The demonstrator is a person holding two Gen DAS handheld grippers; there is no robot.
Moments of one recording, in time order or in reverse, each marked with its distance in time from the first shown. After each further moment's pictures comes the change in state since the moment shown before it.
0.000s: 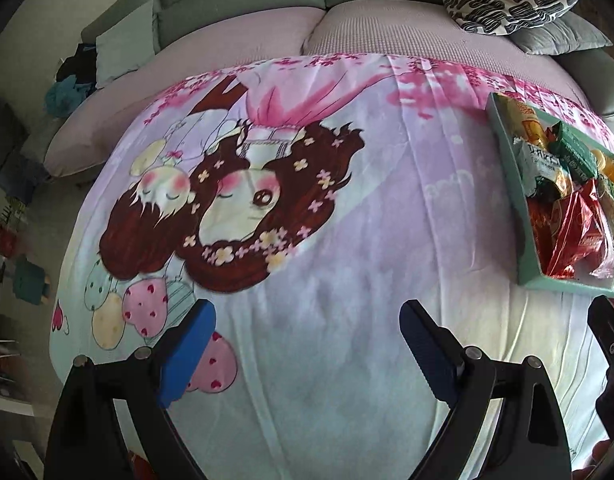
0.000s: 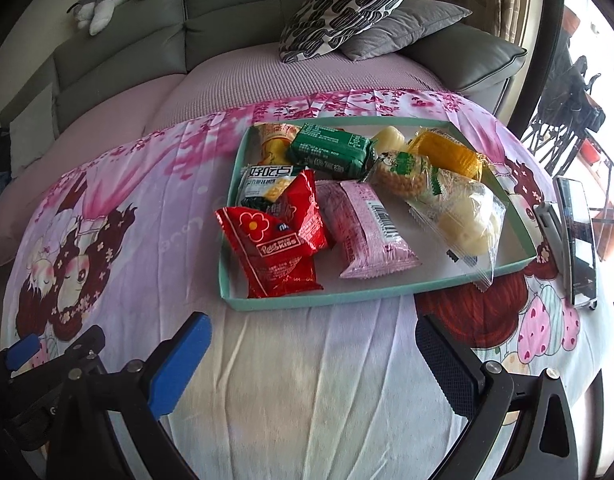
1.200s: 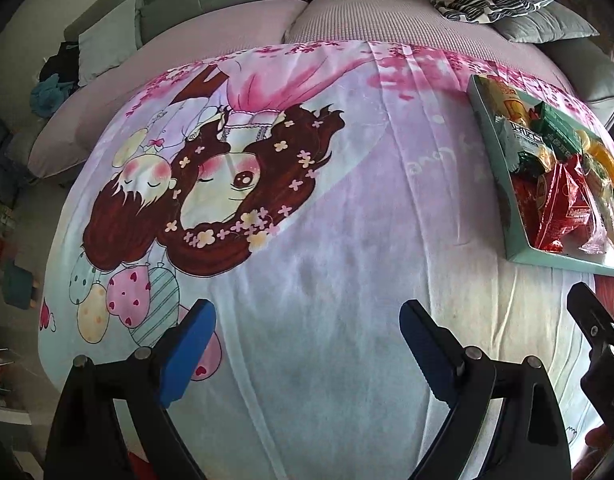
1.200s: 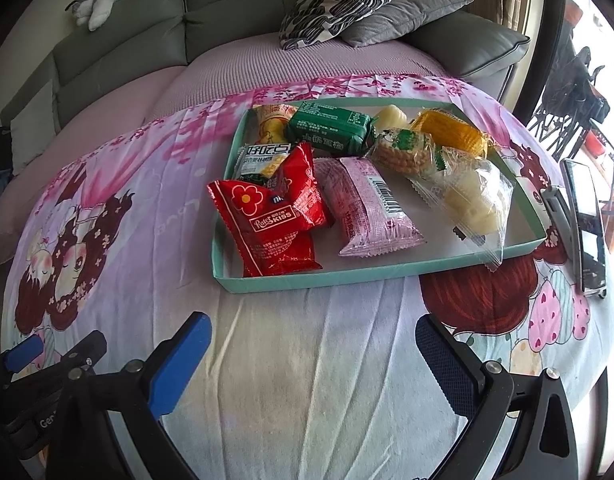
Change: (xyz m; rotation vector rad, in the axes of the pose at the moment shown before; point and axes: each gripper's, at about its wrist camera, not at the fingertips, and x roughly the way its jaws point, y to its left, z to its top) left arm 0.002 -0.004 -0.009 0.039 0.026 -0.064; right arm 0.013 -0.005 -0.010 0.012 0.034 0.016
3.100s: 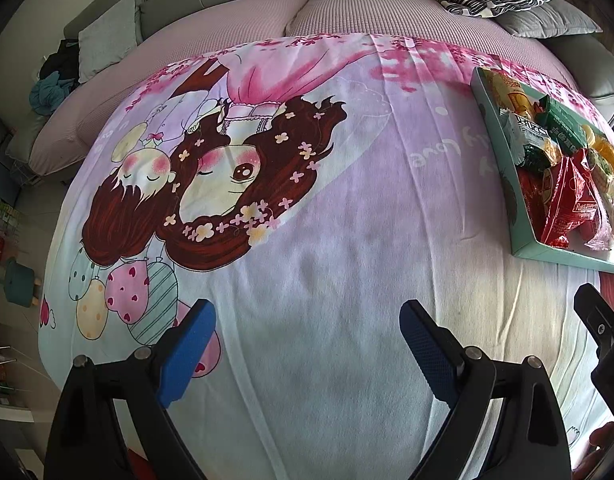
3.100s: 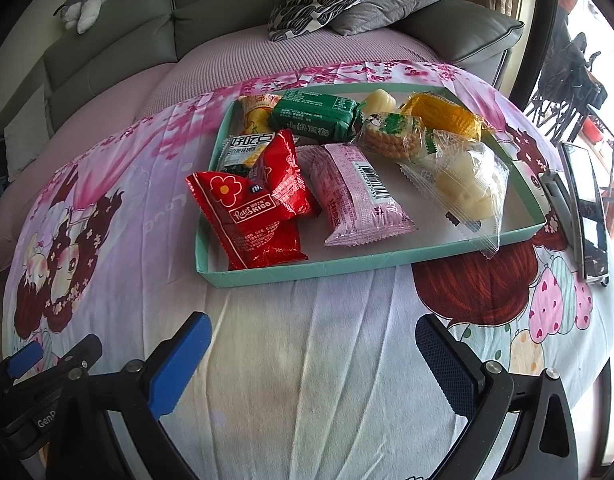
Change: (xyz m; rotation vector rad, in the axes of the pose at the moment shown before) left arm 0.004 0.001 -0.001 0.002 0.013 0.006; right arm 0.007 -0.008 -0.003 0.036 0.026 -0.003
